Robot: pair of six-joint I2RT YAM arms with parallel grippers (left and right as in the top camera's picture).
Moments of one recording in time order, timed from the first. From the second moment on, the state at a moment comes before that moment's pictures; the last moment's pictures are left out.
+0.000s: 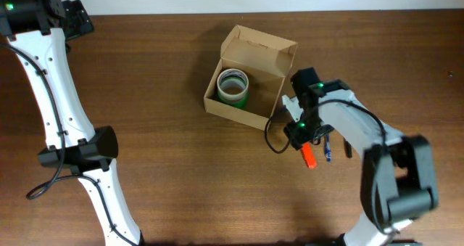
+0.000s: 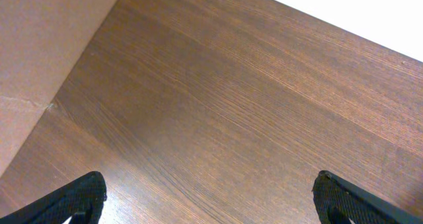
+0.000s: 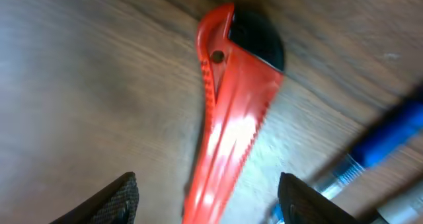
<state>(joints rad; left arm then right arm) 0.18 2.38 3.06 -1.69 -0.33 -0.23 0.24 1.86 1.22 -0.98 0.02 -0.22</state>
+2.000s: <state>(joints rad) 0.18 2.38 3.06 -1.69 -0.33 -0.23 0.46 2.10 2.00 -1.16 -0.12 -0.49</state>
